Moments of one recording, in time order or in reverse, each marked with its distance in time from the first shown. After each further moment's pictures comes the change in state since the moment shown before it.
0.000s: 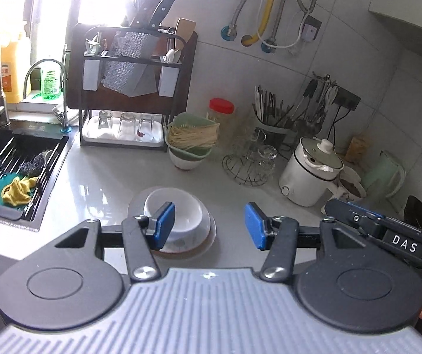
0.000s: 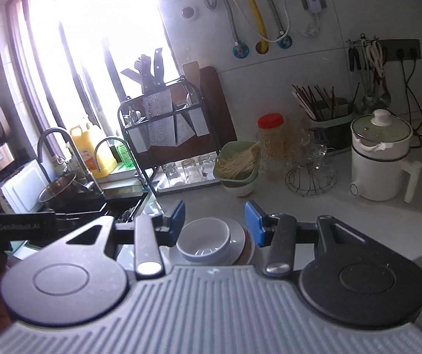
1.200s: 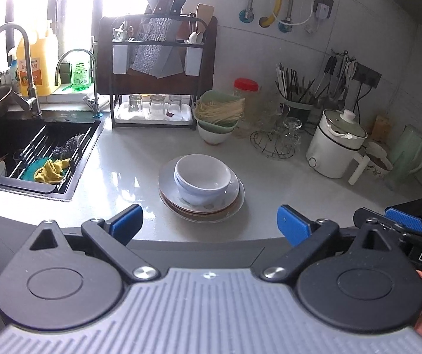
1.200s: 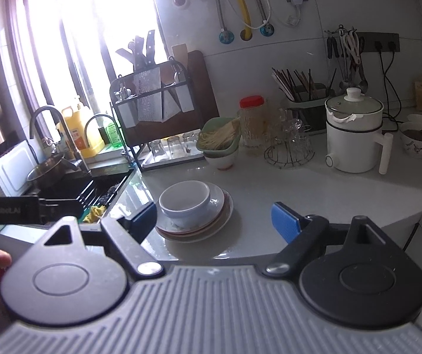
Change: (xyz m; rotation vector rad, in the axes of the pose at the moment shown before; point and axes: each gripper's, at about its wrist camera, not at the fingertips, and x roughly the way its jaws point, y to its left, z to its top) left arm -0.023 -0.007 -0.067 0.040 0.023 0.136; right arm -0.037 -0.004 -0.062 -0.032 0.022 -0.070
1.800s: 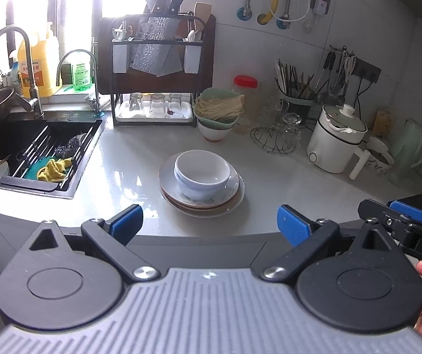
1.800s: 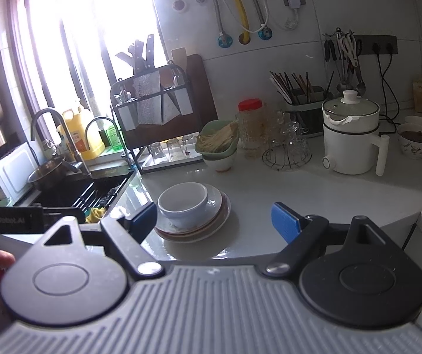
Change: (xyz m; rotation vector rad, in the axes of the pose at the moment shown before) left arm -0.003 -0.006 -0.008 0.016 0.005 0.014; right arm -0.009 0.001 -0.003 -0.002 -0.014 0.001
